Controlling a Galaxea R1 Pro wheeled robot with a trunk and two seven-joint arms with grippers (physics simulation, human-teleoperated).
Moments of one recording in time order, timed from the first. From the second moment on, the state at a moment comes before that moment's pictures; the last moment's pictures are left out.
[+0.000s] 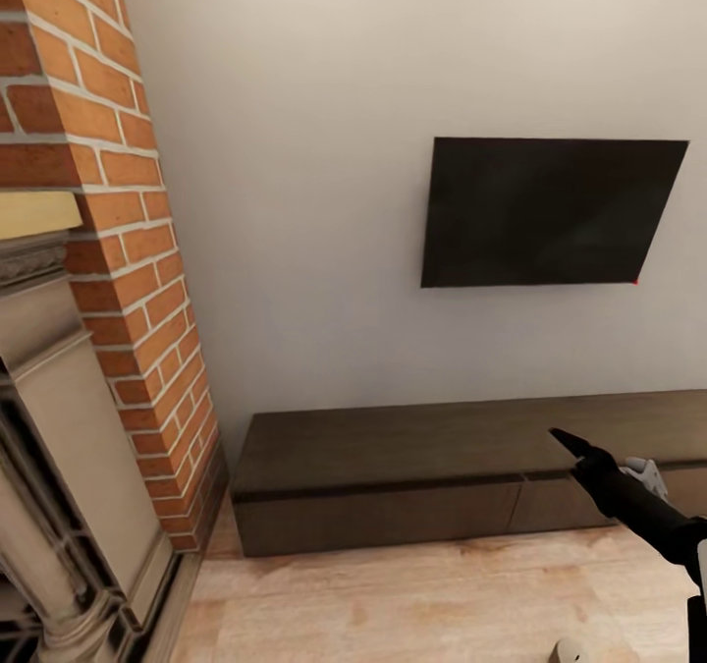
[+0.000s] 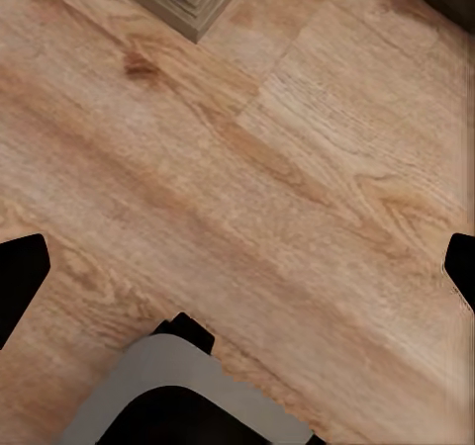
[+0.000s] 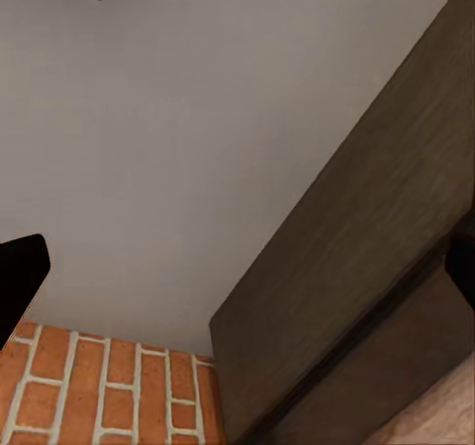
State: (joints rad) left arm 0.34 -0.04 0.26 -0.93 0.47 -0.07 0.03; right arm -0.29 -0.04 -0.65 -1.60 -0.94 0.93 0.00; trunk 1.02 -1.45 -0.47
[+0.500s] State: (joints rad) left arm 0.34 -0.04 0.26 -0.77 0.58 -0.11 0.03; right arm -0.27 -0.04 -0.64 -1.61 -0.95 0.93 0.00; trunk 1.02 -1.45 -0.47
